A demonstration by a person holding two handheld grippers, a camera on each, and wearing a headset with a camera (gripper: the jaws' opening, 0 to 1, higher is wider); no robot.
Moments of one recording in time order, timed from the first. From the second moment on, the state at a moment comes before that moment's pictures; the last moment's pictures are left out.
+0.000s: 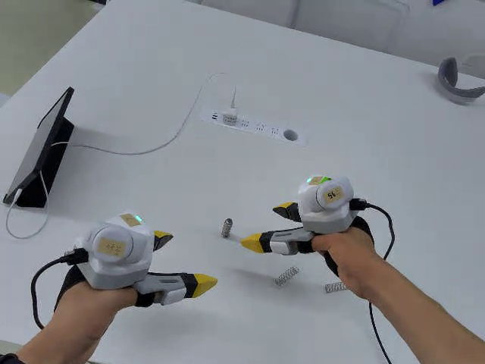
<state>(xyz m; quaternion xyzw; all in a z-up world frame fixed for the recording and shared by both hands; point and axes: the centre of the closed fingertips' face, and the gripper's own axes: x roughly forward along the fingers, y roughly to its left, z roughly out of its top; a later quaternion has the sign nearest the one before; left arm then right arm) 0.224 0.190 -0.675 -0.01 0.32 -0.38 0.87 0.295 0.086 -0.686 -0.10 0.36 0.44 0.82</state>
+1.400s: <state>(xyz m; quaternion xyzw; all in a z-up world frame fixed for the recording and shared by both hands) 0.226 0.161 -0.670 0.00 0.32 -0.39 0.86 0.229 -0.037 -0.690 -0.05 0.37 0.34 0.86</state>
